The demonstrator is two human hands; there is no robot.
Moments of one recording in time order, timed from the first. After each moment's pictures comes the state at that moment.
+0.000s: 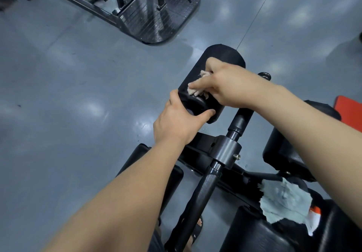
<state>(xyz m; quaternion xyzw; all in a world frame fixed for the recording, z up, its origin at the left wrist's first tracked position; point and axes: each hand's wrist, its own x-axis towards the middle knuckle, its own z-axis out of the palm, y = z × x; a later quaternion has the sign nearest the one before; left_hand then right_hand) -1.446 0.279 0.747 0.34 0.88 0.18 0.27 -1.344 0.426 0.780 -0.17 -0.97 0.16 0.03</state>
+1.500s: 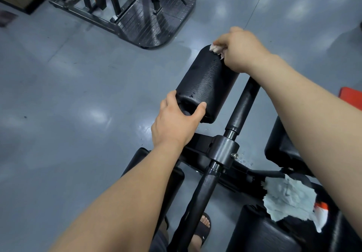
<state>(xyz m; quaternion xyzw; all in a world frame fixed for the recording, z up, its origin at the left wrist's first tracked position) -1.445 0.277 0.743 0.34 0.88 0.23 0.23 -1.353 0.502 0.781 -0.43 -0.89 0.15 0.03</state>
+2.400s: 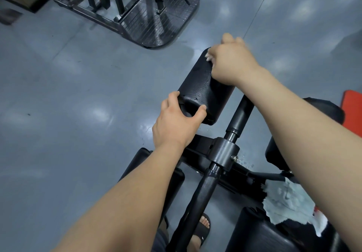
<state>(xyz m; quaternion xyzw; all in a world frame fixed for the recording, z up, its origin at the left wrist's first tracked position) -1.444 0.276 0.745 0.33 0.88 0.23 0.23 -1.370 0.466 0.781 -0.44 -0.89 0.10 0.01</state>
